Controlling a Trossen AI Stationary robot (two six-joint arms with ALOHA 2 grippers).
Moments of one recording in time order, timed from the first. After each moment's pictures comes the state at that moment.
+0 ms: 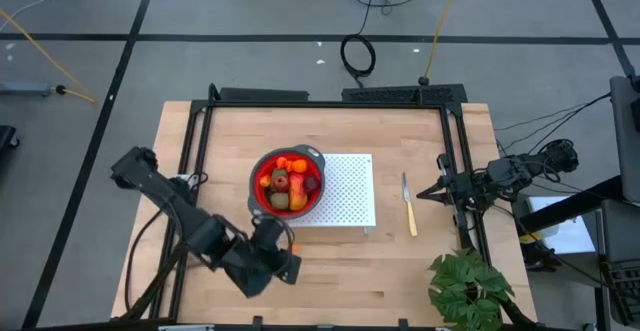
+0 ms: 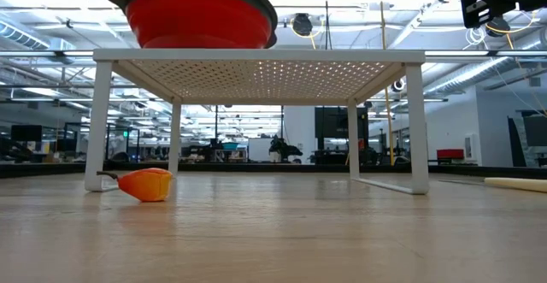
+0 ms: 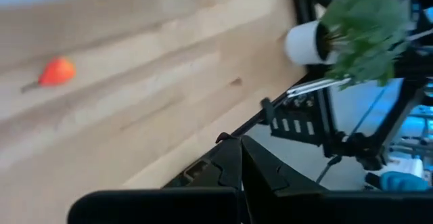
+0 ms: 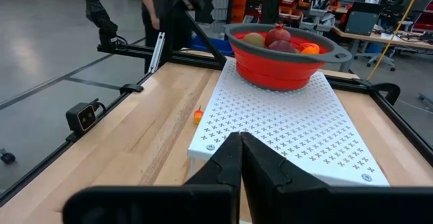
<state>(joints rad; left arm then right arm) -0.65 1.67 1.63 -0.82 -0.39 -1.75 0.39 0.21 0.43 -0.38 0.21 -0.04</state>
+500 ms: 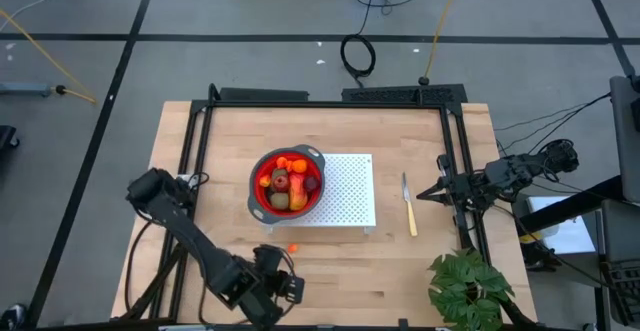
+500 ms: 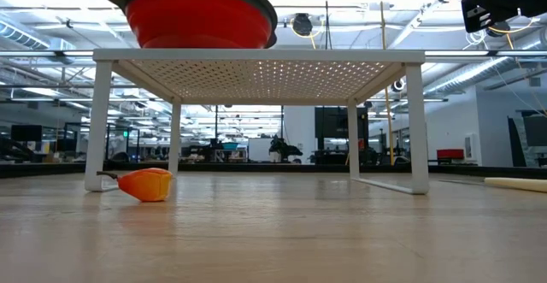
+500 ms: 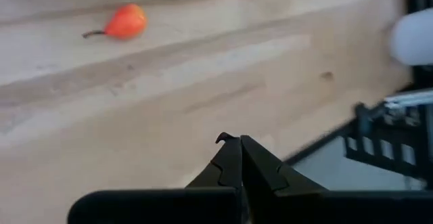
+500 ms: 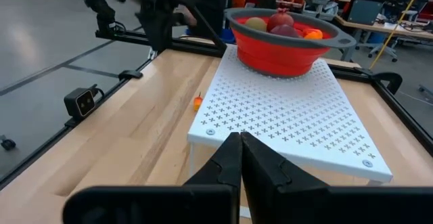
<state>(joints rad) -0.75 1.90 1.63 -0.92 -0.43 -1.99 0.39 0.21 0.43 -0.43 0.21 -0.04</state>
